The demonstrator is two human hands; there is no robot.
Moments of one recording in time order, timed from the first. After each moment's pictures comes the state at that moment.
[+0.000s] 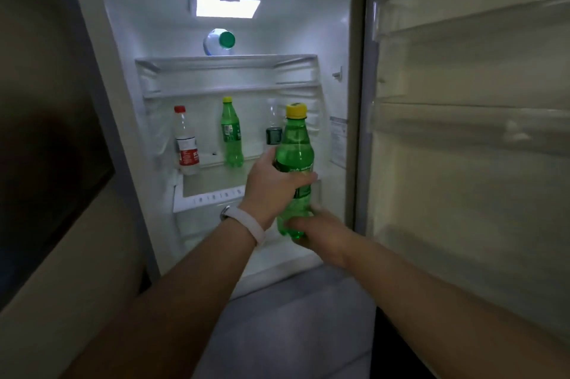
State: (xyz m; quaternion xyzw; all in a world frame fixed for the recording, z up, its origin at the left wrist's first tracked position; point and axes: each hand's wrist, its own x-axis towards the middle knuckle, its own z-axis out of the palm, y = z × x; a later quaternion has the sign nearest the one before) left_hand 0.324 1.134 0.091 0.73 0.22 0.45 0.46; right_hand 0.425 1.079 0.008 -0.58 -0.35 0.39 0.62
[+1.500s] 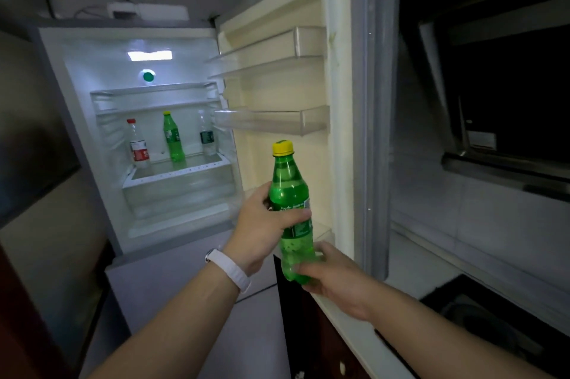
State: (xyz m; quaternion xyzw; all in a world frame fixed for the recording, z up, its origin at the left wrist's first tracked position) left_hand 0.329 0.664 0.066 0.71 0.18 0.39 0.56; right_hand 0.438 0.572 -0.026 -0.59 -0.33 0.41 0.61
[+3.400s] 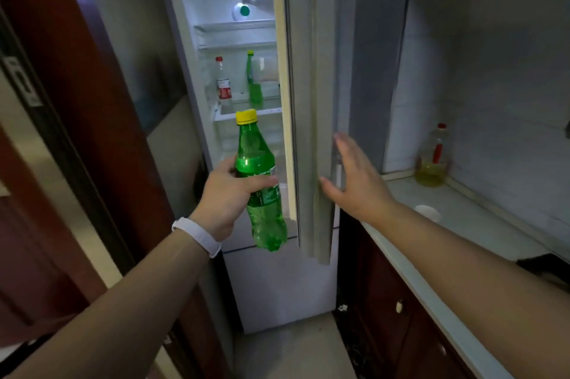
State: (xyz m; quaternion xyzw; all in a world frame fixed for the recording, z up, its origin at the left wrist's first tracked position) left_hand 0.112 0.746 0.036 0.63 0.33 0.45 0.54; right_hand 0.342 0.664 0.004 -0.69 -0.62 -0.12 0.35
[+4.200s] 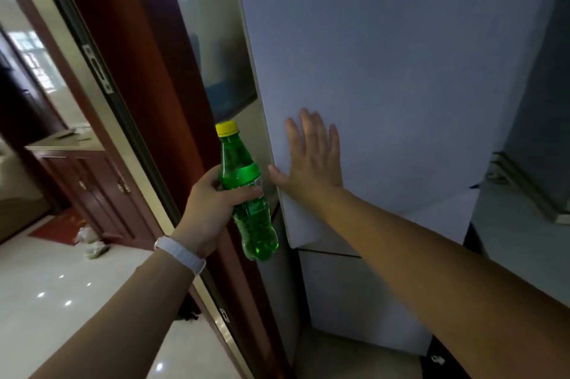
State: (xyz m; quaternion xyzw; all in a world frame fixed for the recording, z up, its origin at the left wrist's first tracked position) left_hand 0.074 0.835 0.014 0.52 0.49 0.57 0.40; right_hand 0.246 0.922 -0.012 -0.57 -0.73 -0.20 0.33
